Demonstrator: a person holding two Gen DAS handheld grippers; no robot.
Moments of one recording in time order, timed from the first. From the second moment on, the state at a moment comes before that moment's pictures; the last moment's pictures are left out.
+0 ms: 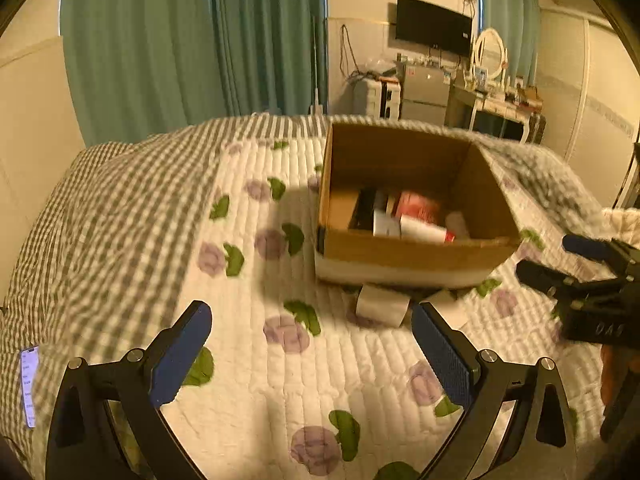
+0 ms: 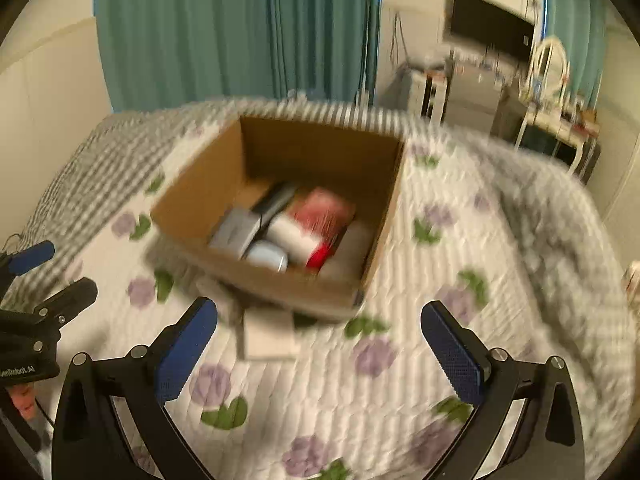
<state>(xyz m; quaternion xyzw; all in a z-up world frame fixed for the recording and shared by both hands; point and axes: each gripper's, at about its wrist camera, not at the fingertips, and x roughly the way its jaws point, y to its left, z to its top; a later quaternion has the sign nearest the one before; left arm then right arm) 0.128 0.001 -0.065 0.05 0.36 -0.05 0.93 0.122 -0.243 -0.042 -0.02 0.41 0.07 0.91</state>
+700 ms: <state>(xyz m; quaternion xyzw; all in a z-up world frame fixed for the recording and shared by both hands) 0.156 -0.016 -0.126 0.07 0.42 -0.07 0.90 0.146 -0.217 -0.150 0.01 0.50 0.12 0.86</state>
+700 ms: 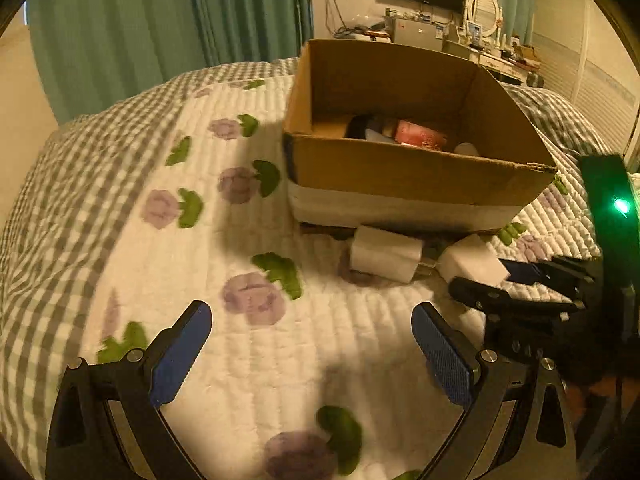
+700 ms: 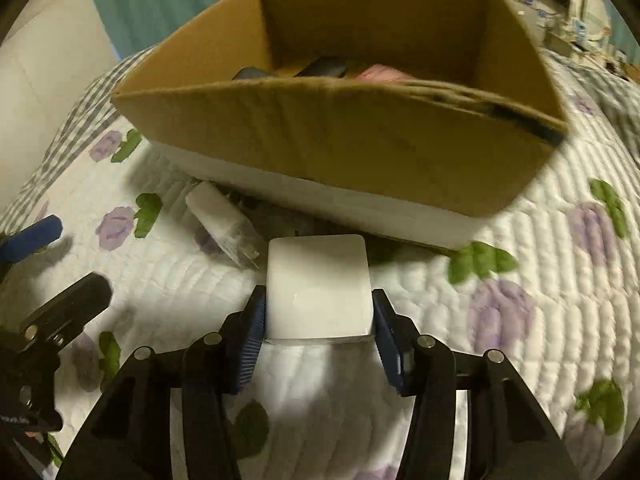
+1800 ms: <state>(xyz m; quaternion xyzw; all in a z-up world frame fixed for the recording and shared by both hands) 0.193 -0.057 -0.170 0.07 0.44 -0.12 0.89 0.139 -0.237 -0.149 0.04 0.47 0.04 0.88</state>
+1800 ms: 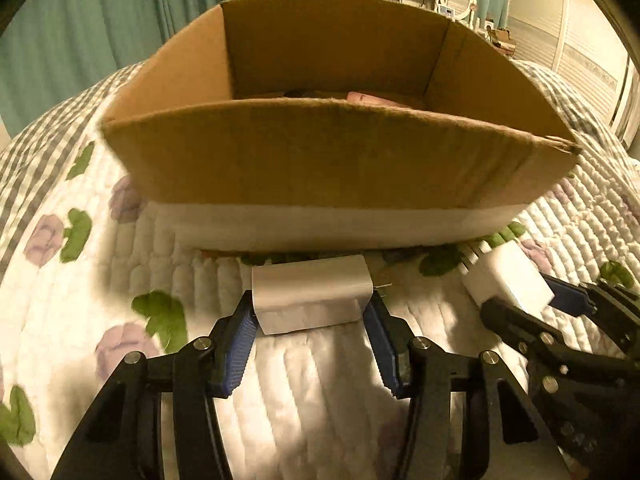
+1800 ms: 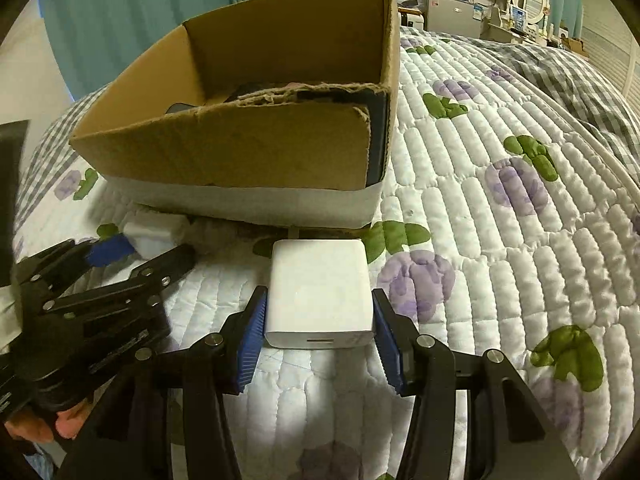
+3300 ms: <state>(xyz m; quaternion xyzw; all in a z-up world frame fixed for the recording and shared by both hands) 0.280 -0.090 -0.037 0.07 0.36 -0.14 0.92 0.214 -0.271 0.017 0.01 0.32 0.09 0.94</state>
